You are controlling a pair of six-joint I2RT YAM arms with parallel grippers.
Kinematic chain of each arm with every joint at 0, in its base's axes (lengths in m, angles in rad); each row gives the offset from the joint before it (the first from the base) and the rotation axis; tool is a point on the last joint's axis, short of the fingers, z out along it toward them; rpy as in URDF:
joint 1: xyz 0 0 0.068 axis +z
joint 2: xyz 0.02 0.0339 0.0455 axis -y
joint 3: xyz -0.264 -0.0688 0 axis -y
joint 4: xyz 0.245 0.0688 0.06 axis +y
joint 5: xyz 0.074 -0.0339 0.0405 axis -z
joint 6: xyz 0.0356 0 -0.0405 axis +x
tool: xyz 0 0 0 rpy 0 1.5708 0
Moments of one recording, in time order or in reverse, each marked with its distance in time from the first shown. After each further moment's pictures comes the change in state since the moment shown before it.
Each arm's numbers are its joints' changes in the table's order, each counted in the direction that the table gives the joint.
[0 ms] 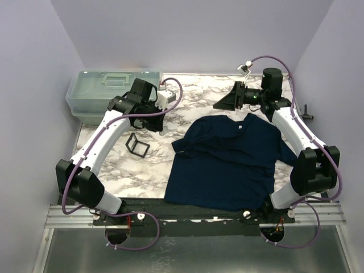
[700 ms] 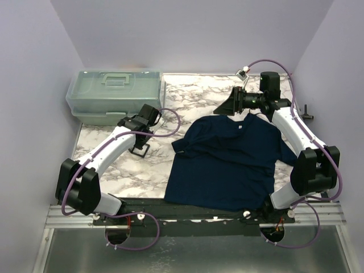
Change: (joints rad) left arm -0.062 0.079 -0.398 -0.072 -0.748 0.085; right arm 0.000 0.000 0.002 0.208 0.071 -0.204
